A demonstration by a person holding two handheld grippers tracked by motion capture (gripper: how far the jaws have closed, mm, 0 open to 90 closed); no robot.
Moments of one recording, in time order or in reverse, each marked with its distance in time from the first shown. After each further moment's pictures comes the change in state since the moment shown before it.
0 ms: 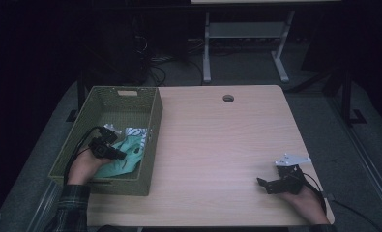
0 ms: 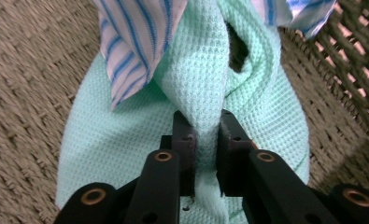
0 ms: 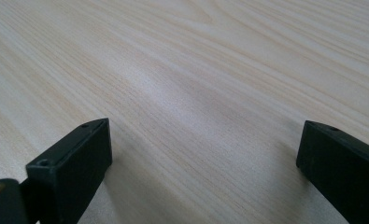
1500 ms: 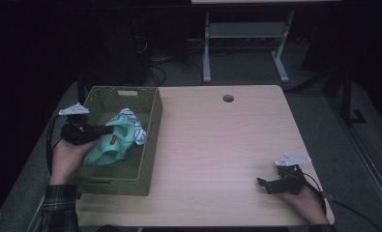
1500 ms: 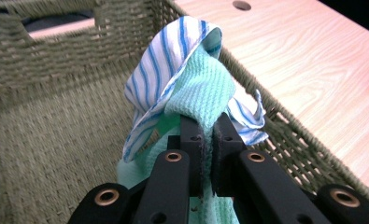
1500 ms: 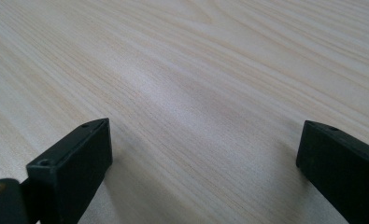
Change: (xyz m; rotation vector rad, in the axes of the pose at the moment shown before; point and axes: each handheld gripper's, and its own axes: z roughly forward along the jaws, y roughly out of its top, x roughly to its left) left arm 0.000 0.001 -0.097 -0.493 -0.003 -0.062; right arm 0.000 0.000 0.000 0.001 0.000 0.002
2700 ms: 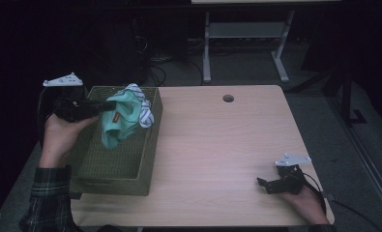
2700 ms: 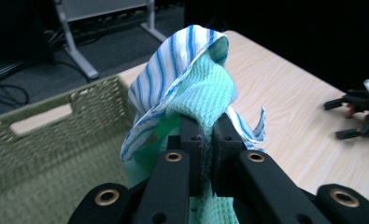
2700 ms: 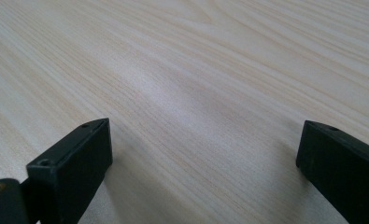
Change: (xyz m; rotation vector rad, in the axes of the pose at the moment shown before) left arm -0.032 0.079 -0.035 -0.102 -0.104 0.089; right arm 0.000 0.000 0.000 -0.001 -0.001 -0.001
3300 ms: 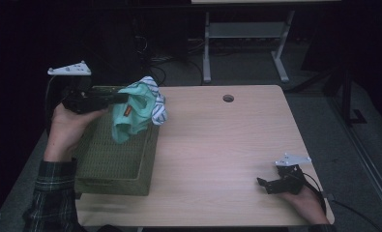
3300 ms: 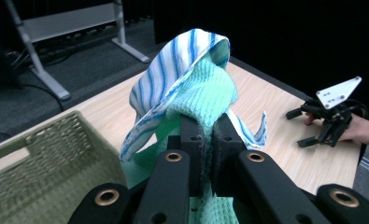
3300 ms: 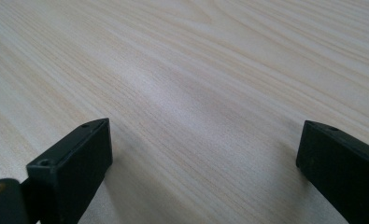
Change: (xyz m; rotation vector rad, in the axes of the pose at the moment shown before) left arm -0.028 0.032 0.007 -0.033 -0.110 0.055; right arm 0.000 0.000 0.000 0.000 0.000 0.000
